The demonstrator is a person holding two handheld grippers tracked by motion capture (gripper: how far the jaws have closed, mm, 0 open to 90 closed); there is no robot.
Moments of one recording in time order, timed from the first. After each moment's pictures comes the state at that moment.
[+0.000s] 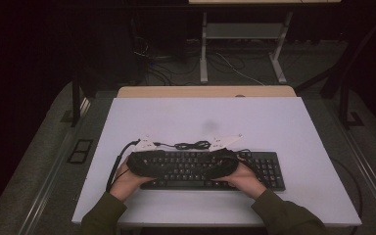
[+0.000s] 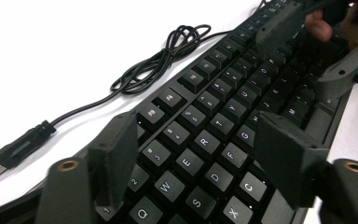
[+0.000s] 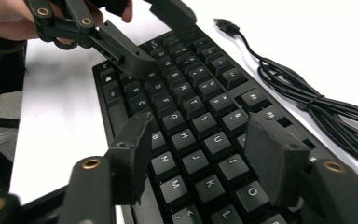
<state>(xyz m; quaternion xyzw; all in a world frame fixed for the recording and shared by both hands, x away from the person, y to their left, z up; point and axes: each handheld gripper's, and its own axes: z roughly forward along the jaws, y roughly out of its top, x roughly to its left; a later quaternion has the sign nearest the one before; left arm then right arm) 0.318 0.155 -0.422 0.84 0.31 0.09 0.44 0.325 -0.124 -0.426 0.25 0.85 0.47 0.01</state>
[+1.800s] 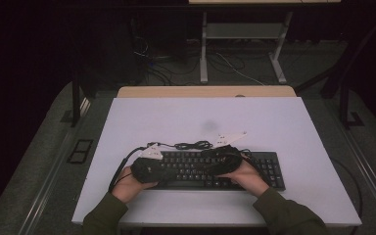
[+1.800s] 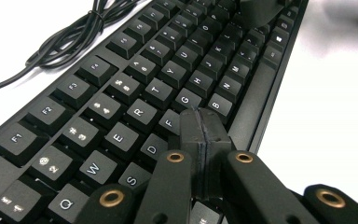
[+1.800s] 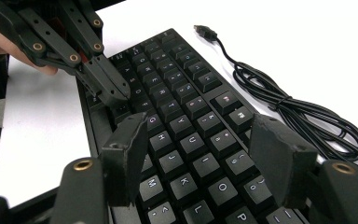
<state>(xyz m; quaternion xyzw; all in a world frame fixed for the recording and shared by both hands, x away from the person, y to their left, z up) 0.309 0.147 -0.427 0.88 0.25 0.01 0.41 0.331 -0.133 -0.424 0.27 0.84 0.47 0.03</state>
